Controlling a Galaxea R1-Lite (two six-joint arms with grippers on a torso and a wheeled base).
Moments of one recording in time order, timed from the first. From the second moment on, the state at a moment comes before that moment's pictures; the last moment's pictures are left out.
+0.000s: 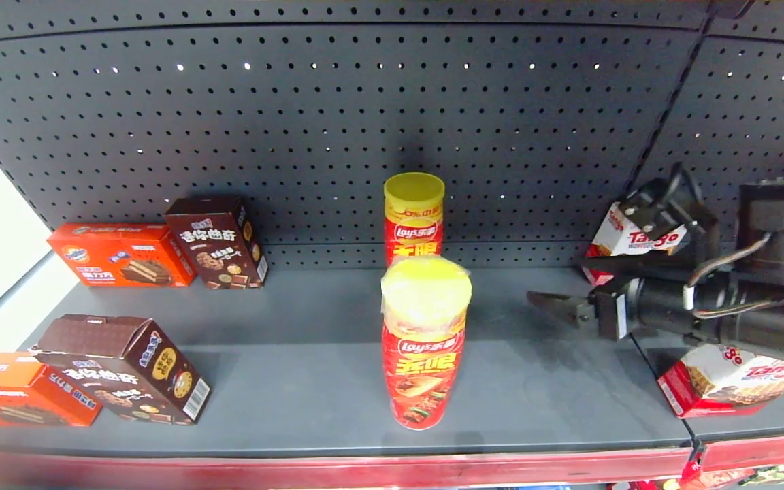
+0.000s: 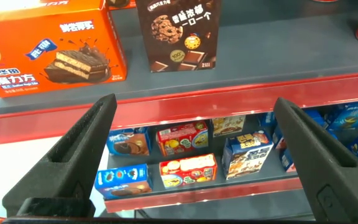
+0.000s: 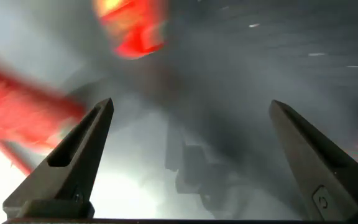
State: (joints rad) left arm 0.00 0.00 0.00 0.01 -0.07 0.06; right arm 0.43 1.49 -0.83 -0.40 0.13 -0.15
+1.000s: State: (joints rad) left arm 0.00 0.00 0.00 0.00 -0.07 0.06; right arm 0.03 0.16 -0.12 -0.01 -0.06 -0.03
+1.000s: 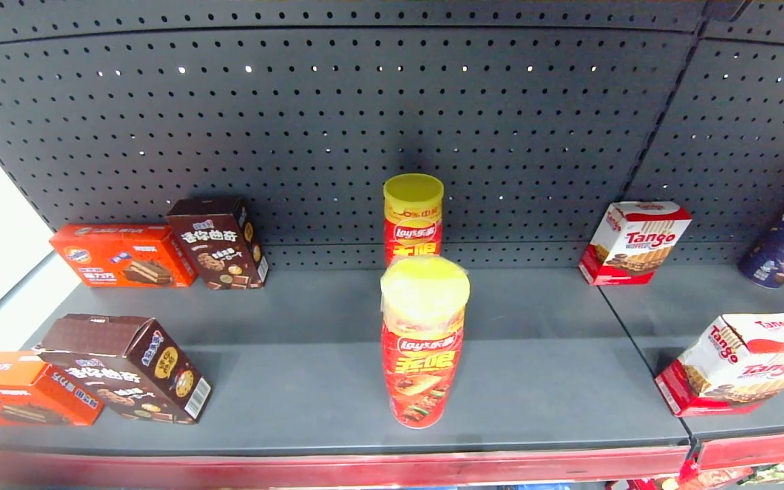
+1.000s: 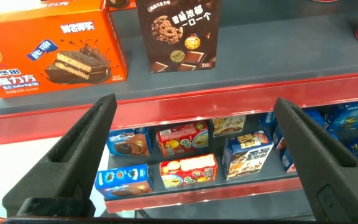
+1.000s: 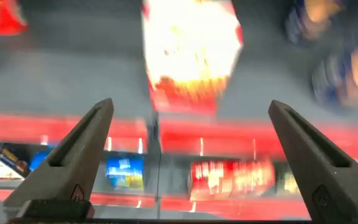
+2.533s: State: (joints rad) left arm 0.00 0.00 0.00 0.00 -0.07 0.06; right arm 0.01 0.00 0.00 0.00 -0.02 -0.01
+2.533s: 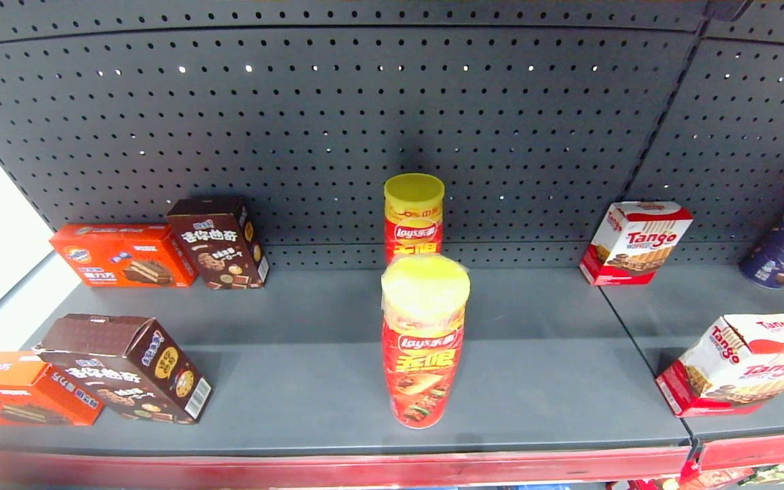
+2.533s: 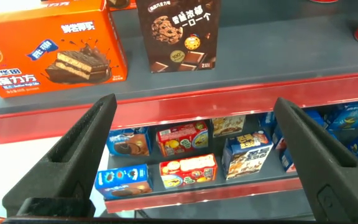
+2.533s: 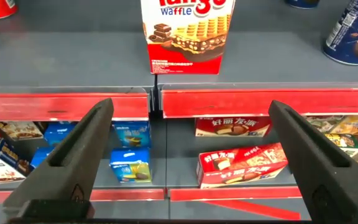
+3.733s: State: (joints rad) left arm 0.00 0.00 0.00 0.00 -0.07 0.06; right arm 0.01 0.00 0.00 0.00 -0.02 -0.01
